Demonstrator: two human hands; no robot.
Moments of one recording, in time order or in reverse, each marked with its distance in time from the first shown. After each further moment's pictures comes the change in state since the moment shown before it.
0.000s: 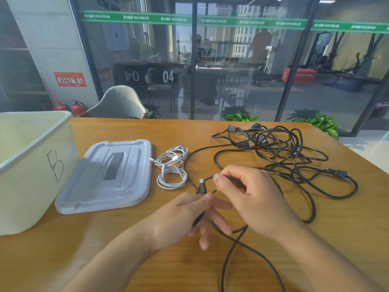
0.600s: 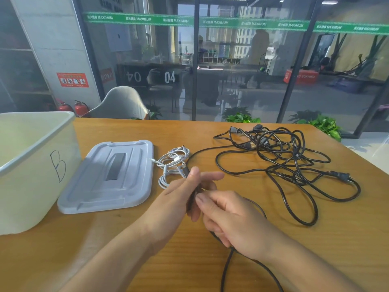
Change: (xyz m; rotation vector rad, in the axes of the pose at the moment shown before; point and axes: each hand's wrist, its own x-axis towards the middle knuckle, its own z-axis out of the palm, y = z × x) left_hand 0.008 -0.009 -0.007 -0.196 0.270 0.226; right_hand -0.012 -0.014 0.027 0.372 -0.397 0.177
